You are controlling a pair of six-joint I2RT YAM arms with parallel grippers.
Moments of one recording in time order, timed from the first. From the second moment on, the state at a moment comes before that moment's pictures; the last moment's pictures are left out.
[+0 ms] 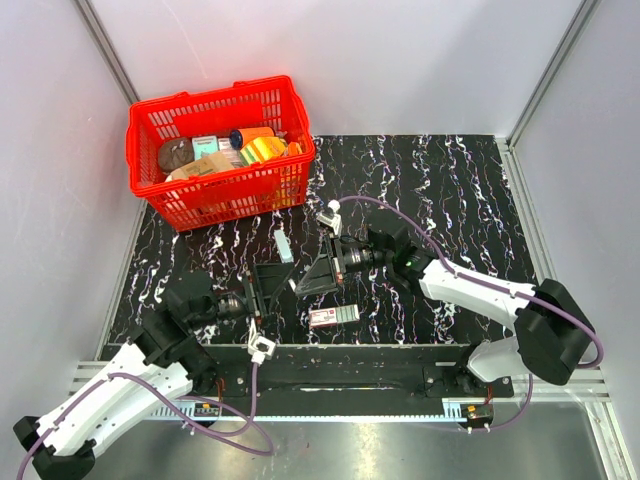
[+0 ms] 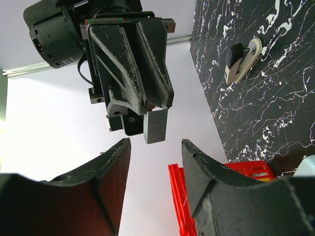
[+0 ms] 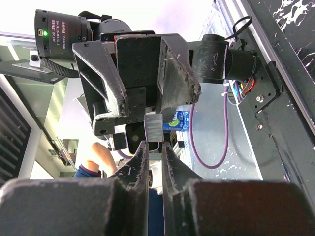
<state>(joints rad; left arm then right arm) -0.76 0.44 0.52 -0.27 0.52 1.76 0.82 1.39 0.85 0.40 -0.91 1.24</state>
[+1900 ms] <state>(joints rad) -0.74 1.02 1.11 -0.84 0.53 1.14 0.74 1.16 1.14 -0.38 -0.45 0.55</state>
